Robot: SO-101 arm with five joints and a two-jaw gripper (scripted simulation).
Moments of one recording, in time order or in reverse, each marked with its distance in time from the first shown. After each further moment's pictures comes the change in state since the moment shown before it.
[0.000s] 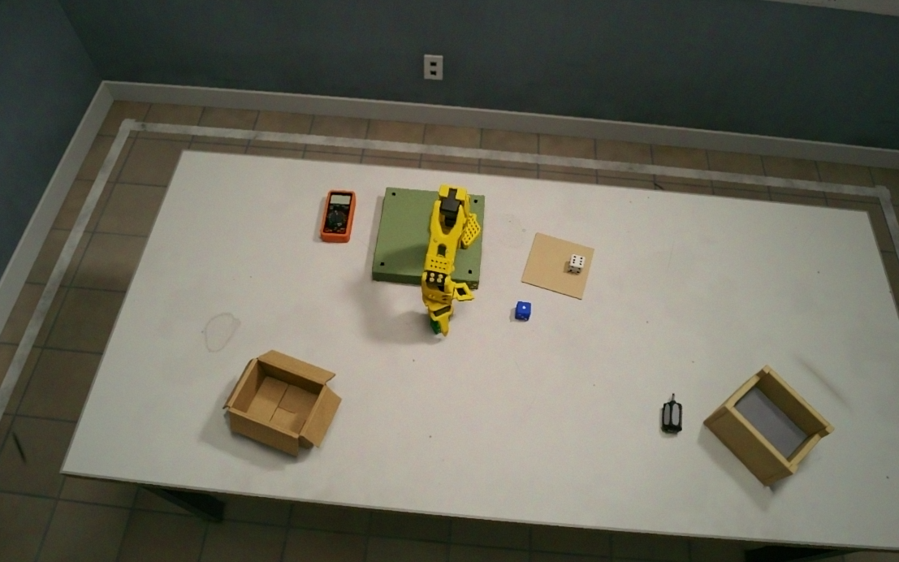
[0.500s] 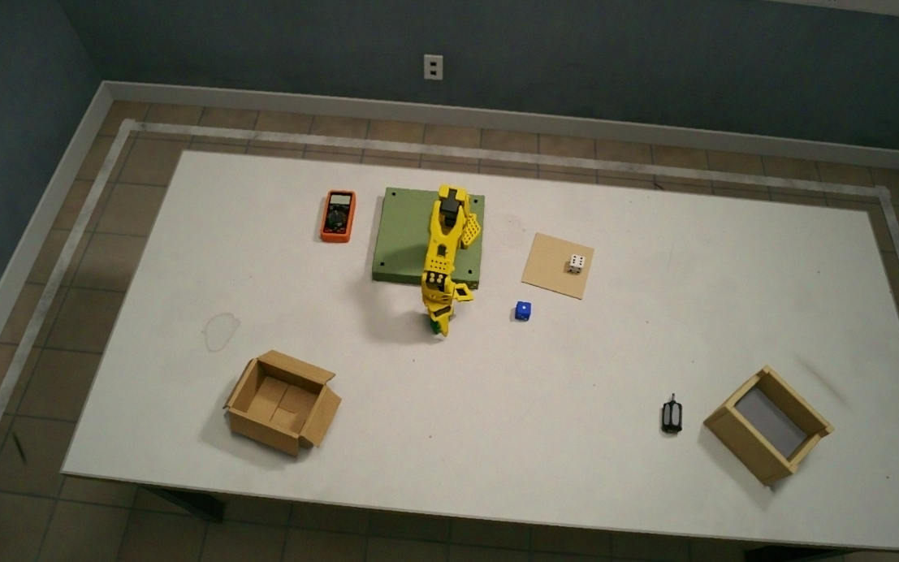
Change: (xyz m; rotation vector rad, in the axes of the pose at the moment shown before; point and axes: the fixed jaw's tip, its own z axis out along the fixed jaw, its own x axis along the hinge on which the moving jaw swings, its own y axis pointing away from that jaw) arm 0.000 -0.001 0.001 0.004 0.003 0.000
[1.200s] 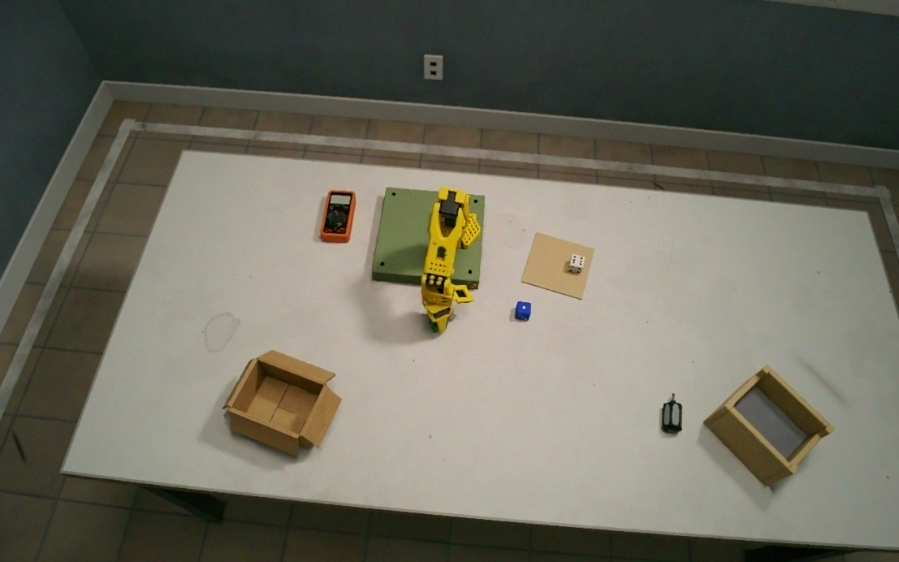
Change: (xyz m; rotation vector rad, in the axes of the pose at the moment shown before) arm 0.001 -0.001 0.003 -0.006 -0.005 0.004
